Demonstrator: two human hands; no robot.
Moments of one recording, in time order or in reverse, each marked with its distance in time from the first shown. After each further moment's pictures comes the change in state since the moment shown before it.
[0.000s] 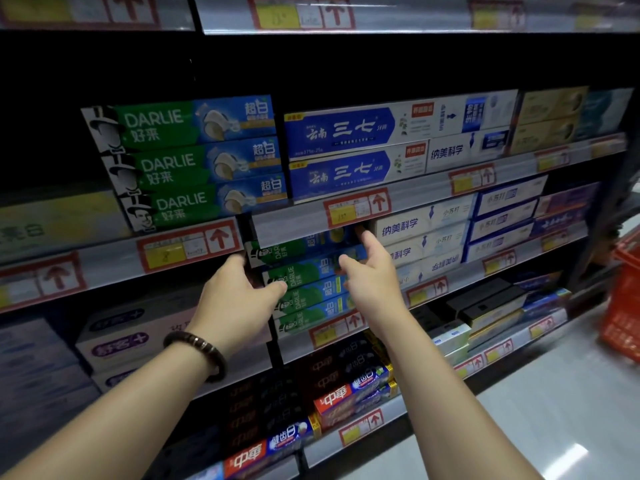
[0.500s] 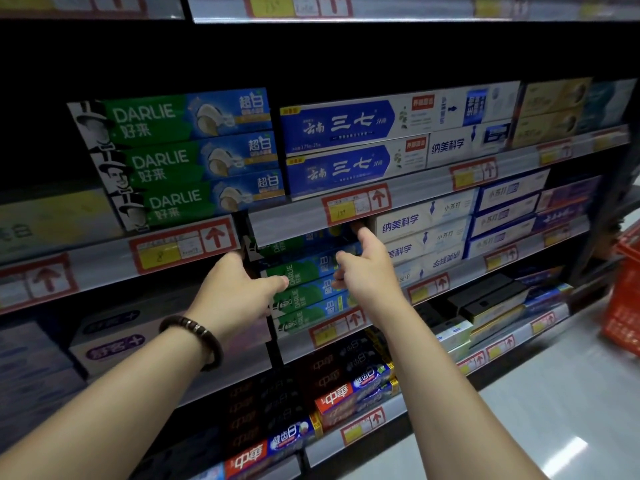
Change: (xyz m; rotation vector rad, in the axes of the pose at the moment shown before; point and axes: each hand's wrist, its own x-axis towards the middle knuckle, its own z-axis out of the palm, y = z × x) left_hand 0.016 0.003 0.000 -0.076 -0.094 -0.087; right_hand -0.002 -0.015 -0.005 -0.107 -0.063 0.055
